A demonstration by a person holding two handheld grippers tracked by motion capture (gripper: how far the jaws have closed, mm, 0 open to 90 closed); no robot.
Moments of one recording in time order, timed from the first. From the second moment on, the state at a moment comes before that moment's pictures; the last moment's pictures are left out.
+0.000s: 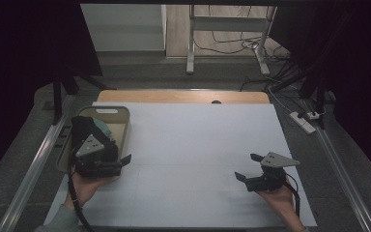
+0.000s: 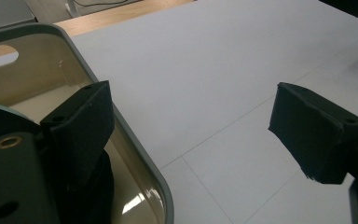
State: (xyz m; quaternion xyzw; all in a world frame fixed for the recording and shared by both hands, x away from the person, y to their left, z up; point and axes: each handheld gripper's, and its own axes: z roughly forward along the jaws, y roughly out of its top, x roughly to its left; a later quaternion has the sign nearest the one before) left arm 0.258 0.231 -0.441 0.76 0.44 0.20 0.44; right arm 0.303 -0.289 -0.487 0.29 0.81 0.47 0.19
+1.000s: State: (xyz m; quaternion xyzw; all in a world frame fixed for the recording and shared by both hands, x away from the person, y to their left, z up) left arm 0.283 0.253 -0.411 0.74 0.45 0.23 0.45; right arm 0.307 -0.288 -0.492 0.30 0.82 0.45 0.19
